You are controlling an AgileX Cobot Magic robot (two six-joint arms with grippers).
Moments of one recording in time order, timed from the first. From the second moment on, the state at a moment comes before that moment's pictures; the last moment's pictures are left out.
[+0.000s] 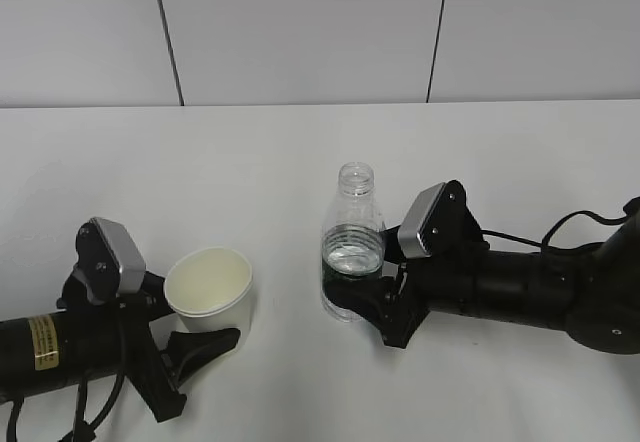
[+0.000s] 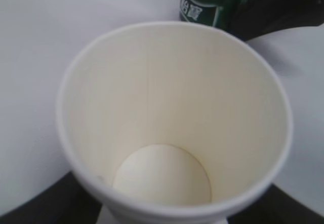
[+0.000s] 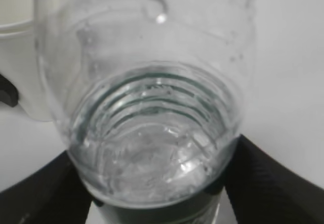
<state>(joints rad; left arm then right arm) -0.25 2.03 -0.40 0.76 -1.15 -0.04 0.23 2.11 -0.73 -0.84 -1.03 0.17</state>
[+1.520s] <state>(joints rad) -0.25 2.03 -0.42 0.64 -1.14 -0.04 0.23 2.11 -0.73 -0.77 -1.03 0.17</state>
